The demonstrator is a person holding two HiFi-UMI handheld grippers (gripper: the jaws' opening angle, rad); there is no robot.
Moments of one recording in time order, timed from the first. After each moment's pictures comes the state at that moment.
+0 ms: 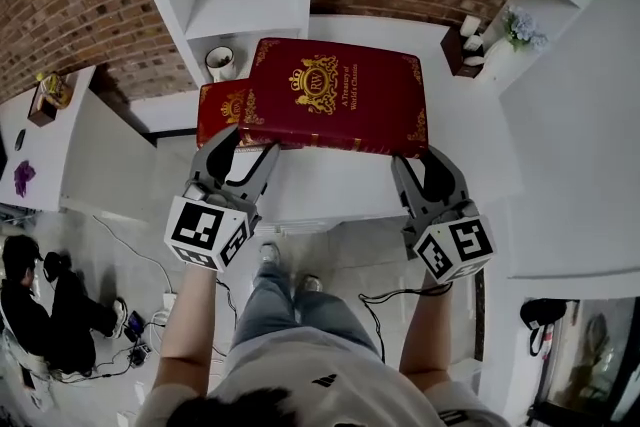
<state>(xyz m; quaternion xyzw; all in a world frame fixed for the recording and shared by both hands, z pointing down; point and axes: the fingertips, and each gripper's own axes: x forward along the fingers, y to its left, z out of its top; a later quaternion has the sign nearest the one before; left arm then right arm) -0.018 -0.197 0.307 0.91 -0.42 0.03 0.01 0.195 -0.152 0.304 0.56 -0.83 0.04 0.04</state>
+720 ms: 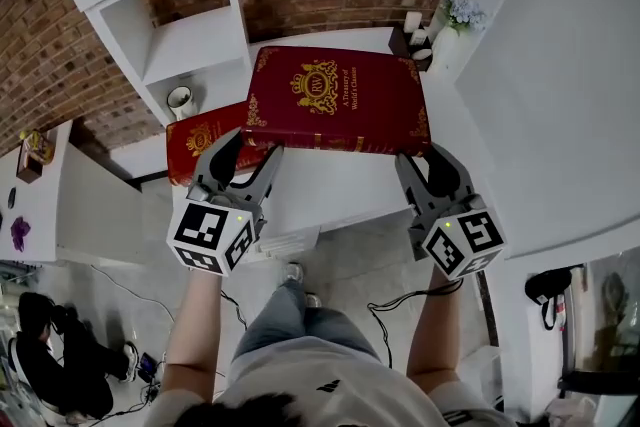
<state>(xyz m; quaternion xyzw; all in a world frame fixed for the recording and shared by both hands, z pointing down) 0.074 -0.184 0.263 0.93 -0.36 0.02 0.00 0.278 -0.110 0.262 0.62 -0.78 0.03 0.02</state>
